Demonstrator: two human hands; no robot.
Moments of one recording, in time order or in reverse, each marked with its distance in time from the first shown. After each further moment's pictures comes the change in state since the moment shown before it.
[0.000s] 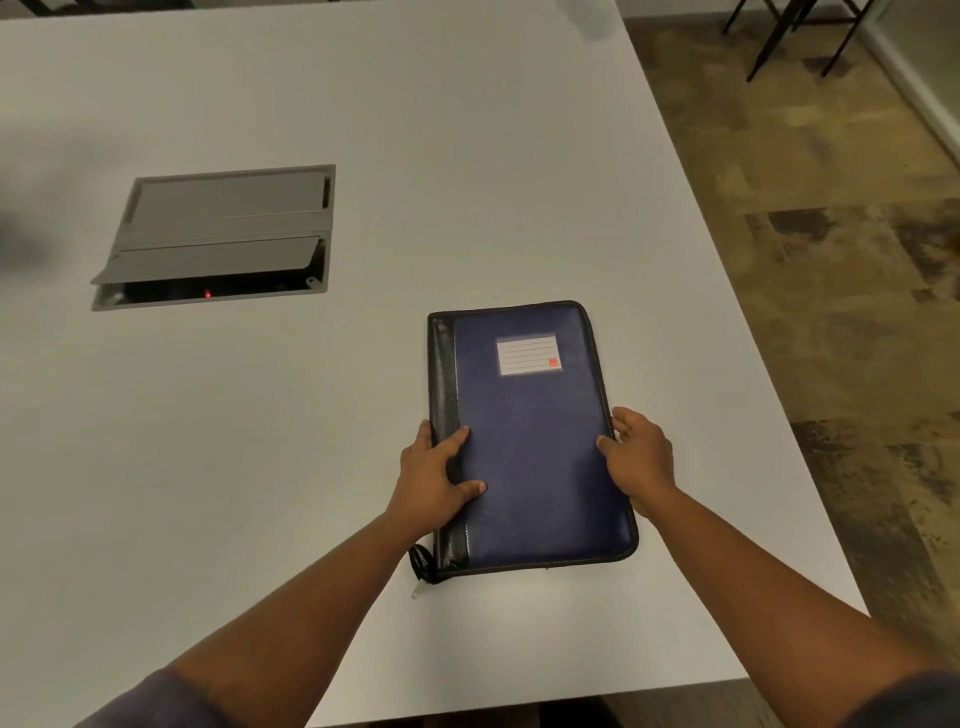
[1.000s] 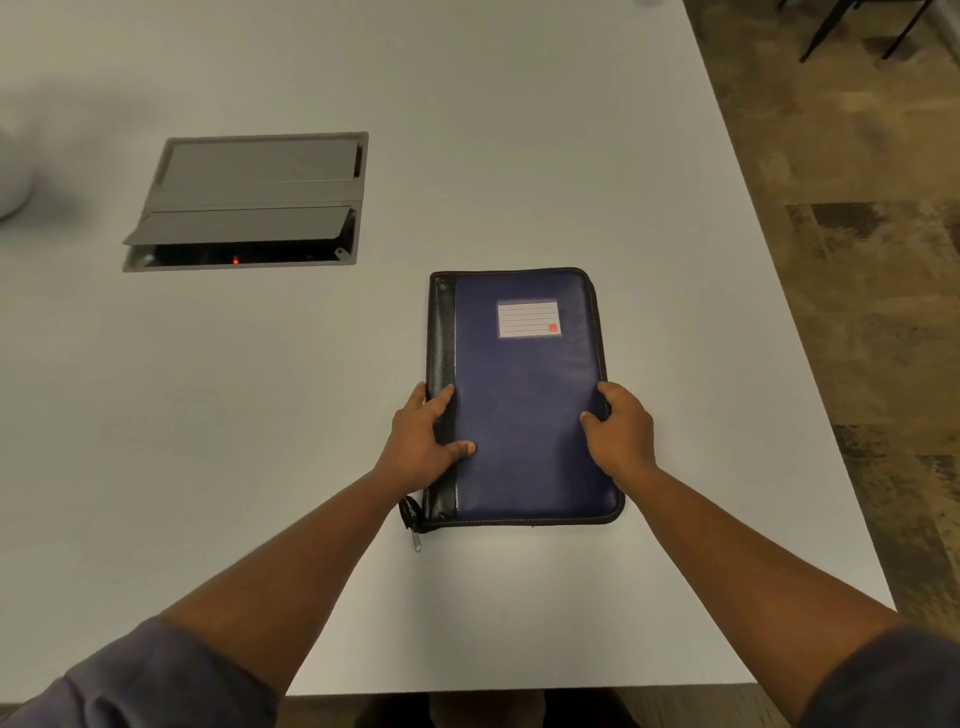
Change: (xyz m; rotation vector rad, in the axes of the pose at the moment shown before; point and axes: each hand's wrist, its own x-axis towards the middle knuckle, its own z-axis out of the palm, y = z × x) left_hand 0.012 -0.020 -0.042 -0.048 0.018 -0.046; right_hand 0.001 -0.033 0.048 -0.069 -0.006 -0.118
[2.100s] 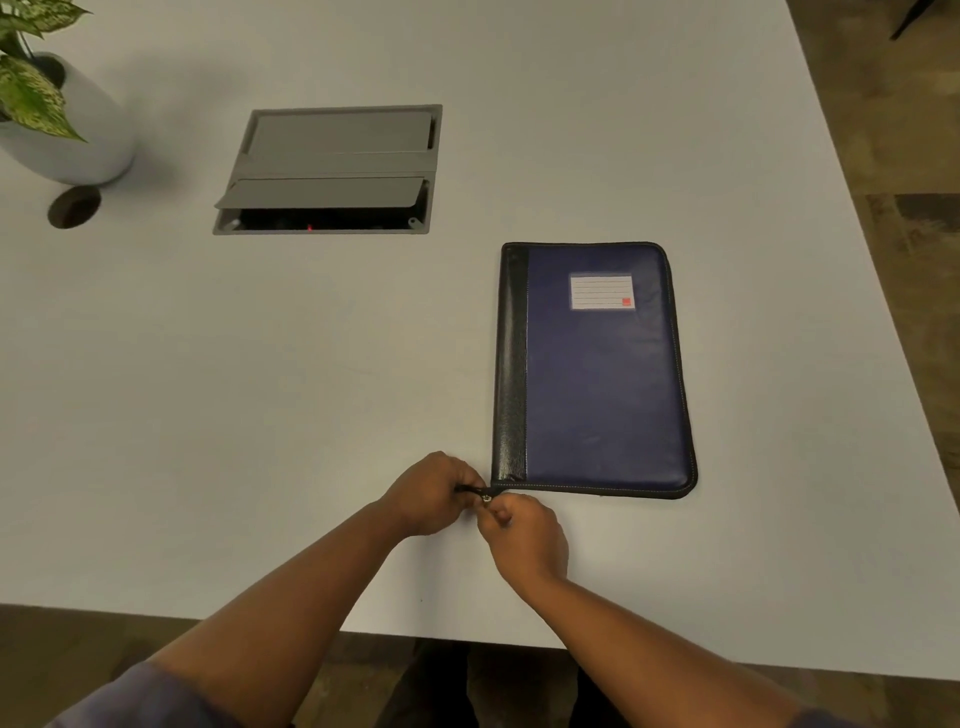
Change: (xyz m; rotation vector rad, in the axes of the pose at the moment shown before) left_hand -0.082 -0.090 -0.010 0.162 -0.245 0.239; right_hand -0.190 -0.021 0.147 -0.144 -0.278 -0.097
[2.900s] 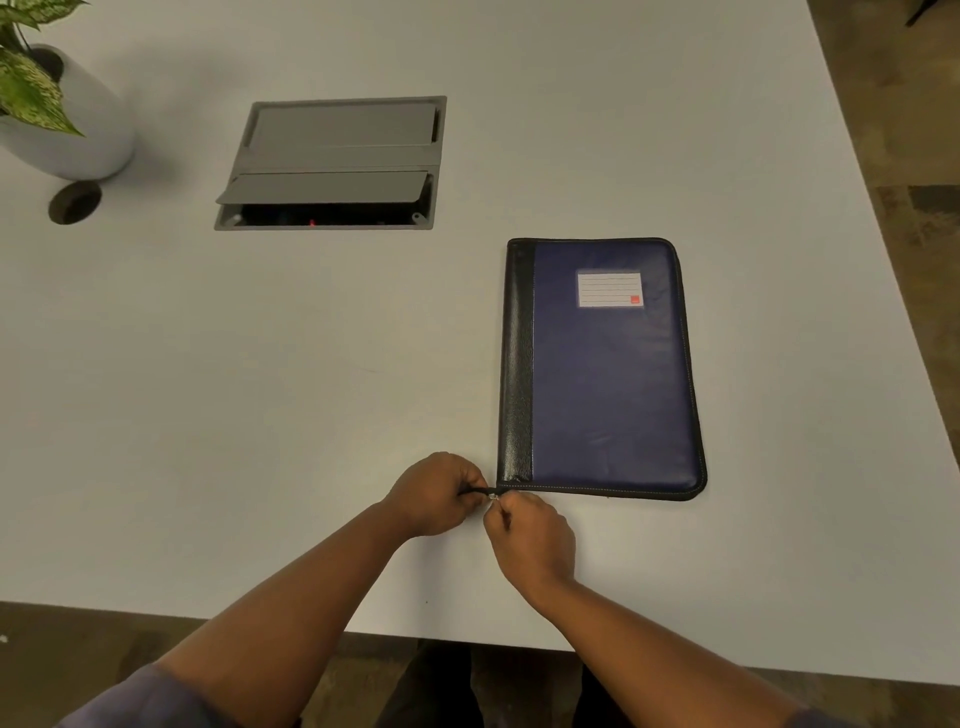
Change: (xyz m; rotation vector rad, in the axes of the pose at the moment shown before) left_hand 0.001 -0.002 -0.002 0.028 0.003 -0.067; right_hand 0.001 0.001 0.000 -0.153 0.080 -0.143
